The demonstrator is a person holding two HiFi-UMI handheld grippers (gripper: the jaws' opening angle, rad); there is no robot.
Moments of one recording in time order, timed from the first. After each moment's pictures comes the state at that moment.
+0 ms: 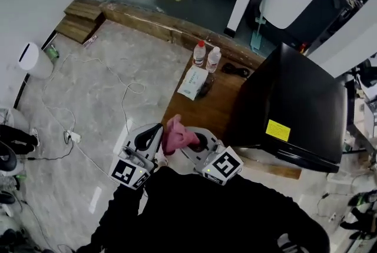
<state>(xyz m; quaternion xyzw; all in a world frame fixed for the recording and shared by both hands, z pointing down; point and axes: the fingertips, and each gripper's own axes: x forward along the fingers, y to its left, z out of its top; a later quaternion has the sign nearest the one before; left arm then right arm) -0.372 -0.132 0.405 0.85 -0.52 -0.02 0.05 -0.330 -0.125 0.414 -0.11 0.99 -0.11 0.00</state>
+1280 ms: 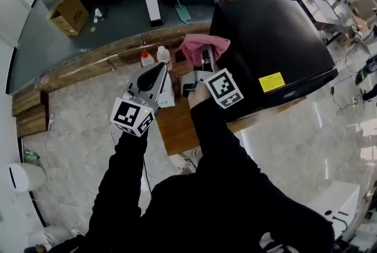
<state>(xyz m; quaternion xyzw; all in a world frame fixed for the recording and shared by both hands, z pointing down) -0.296 -0.371 0.375 0.98 -0.22 -0.03 -0.02 -0.132 -0.399 0.401 -0.64 0.58 -0.23 0.44</state>
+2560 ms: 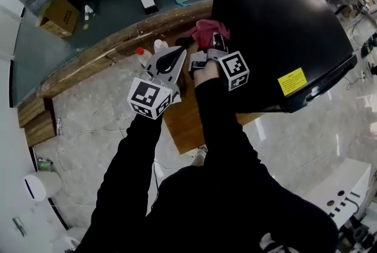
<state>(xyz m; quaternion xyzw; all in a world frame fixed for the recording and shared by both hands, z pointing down) -0.201 -0.426 0.454 0.99 -0.14 0.03 0.00 -0.051 -0.455 0.523 -0.63 0.42 -0.33 0.57</state>
